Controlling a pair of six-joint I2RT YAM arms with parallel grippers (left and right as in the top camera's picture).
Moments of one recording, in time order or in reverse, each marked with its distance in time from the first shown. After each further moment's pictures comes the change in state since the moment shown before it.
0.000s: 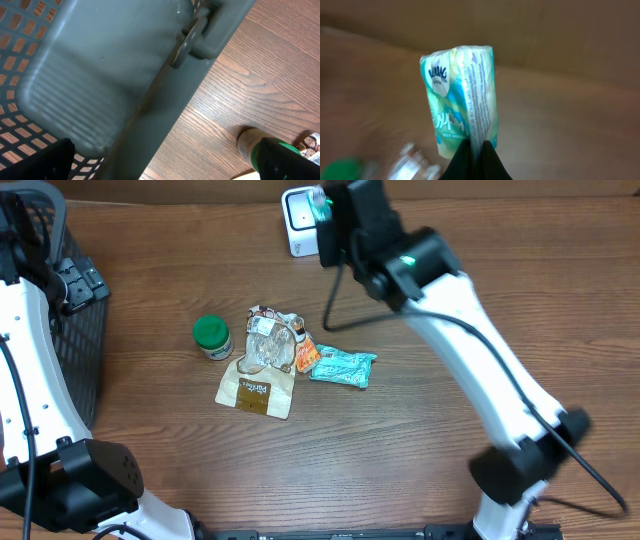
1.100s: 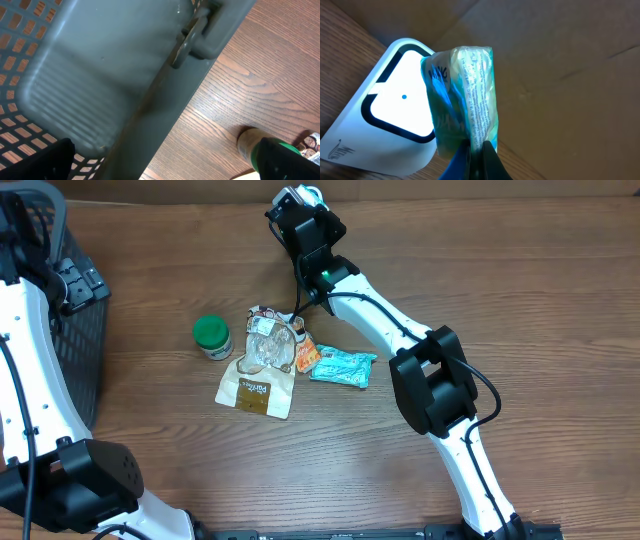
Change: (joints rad) left arm 0.000 0.000 0.000 0.000 0.000 0.000; right arm -0.004 0.525 0.000 0.748 0.327 -0.798
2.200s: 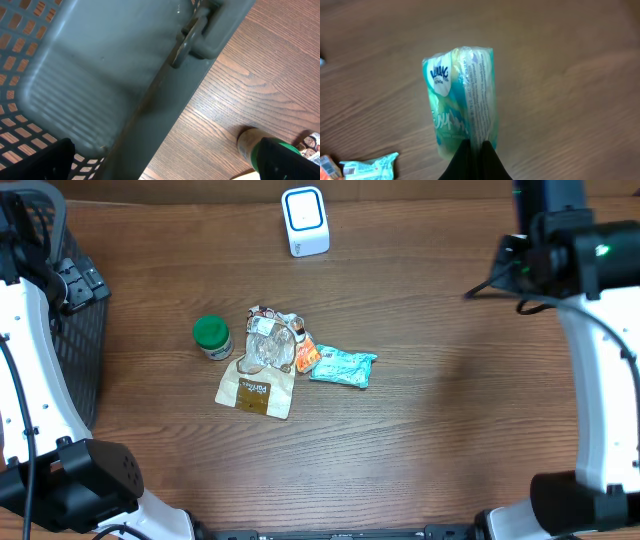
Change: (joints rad) left arm 0.000 0.000 0.000 0.000 0.000 0.000; right arm -0.529 -0.789 -0.089 -1.370 -0.397 0.964
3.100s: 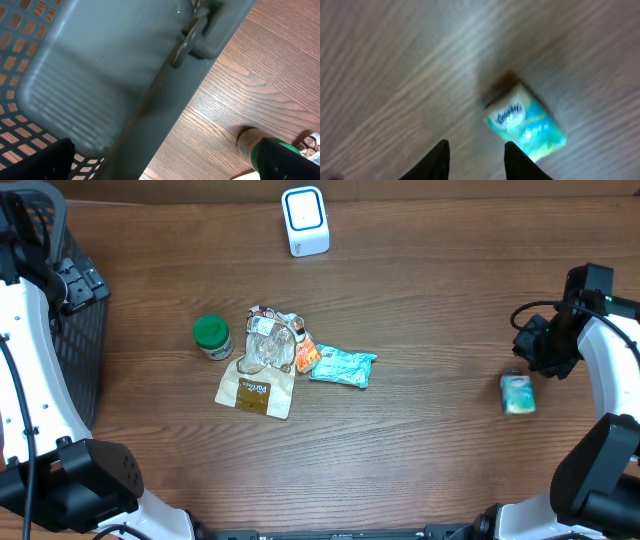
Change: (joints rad) left arm 0.000 0.000 0.000 0.000 0.000 0.000; right arm -0.362 0.009 -0.713 0.415 -0.307 -0.002
